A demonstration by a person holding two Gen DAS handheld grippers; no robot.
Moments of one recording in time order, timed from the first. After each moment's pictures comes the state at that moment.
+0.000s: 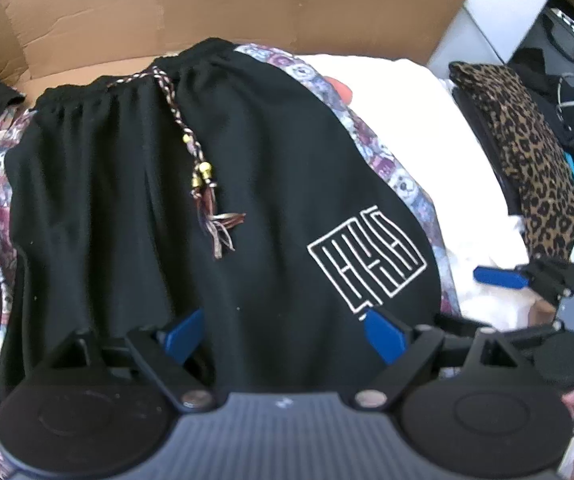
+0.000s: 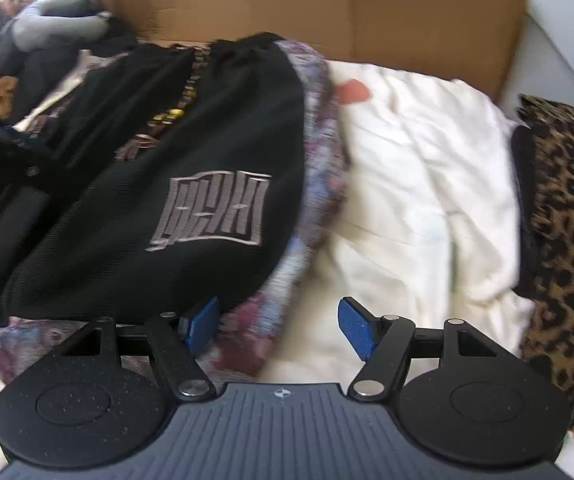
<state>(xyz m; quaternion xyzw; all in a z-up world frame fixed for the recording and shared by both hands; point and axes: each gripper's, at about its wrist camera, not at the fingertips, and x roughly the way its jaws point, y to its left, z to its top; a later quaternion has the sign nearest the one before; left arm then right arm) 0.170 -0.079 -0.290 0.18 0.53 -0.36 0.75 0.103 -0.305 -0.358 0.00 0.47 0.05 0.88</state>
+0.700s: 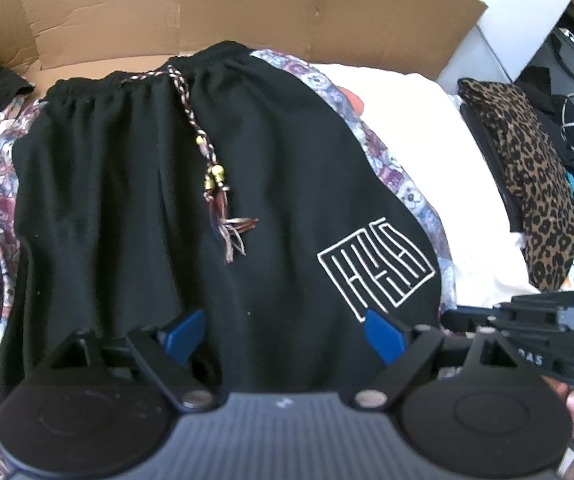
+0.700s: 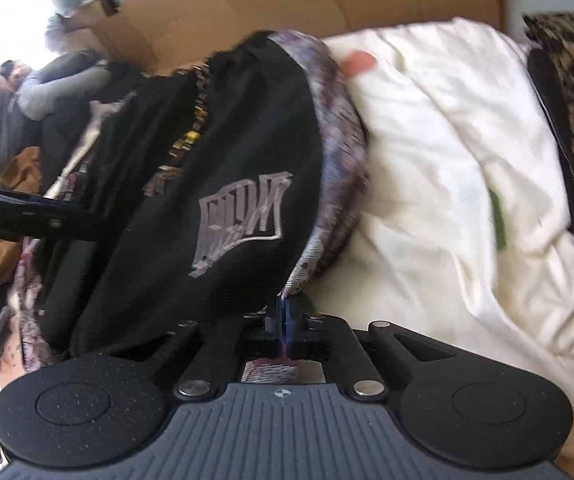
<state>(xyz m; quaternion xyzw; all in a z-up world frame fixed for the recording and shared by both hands) 0.176 -0.072 -0.288 0.15 0.53 -0.36 0.75 0.113 -0.322 -0.359 0.17 0.48 0.10 0.86</state>
